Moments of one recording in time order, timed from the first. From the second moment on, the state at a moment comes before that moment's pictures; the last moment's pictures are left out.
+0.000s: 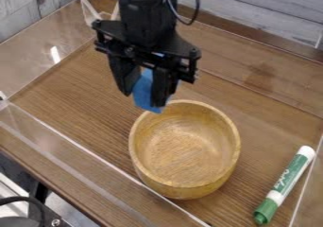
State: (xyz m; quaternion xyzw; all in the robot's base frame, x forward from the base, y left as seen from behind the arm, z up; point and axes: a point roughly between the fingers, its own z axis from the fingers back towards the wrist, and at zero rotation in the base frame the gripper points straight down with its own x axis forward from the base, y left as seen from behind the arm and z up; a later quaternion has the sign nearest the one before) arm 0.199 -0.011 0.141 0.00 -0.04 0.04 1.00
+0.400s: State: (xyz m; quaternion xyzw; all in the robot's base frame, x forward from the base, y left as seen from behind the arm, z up) arm 0.200 -0.013 0.136 -0.01 -0.04 0.04 1.00
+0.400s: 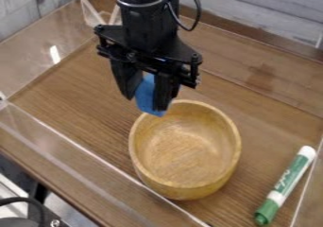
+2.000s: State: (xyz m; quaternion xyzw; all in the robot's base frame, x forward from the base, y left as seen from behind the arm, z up) arm 0.183 0.017 0.111 0.01 -0.03 0.02 1.00
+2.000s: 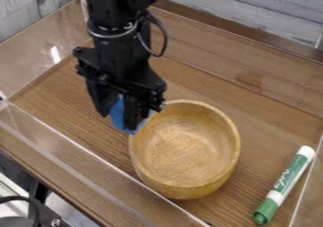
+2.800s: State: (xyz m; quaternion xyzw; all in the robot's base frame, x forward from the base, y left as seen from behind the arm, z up) arm 0.178 0.034 0.089 0.00 -0.02 0.02 1.00
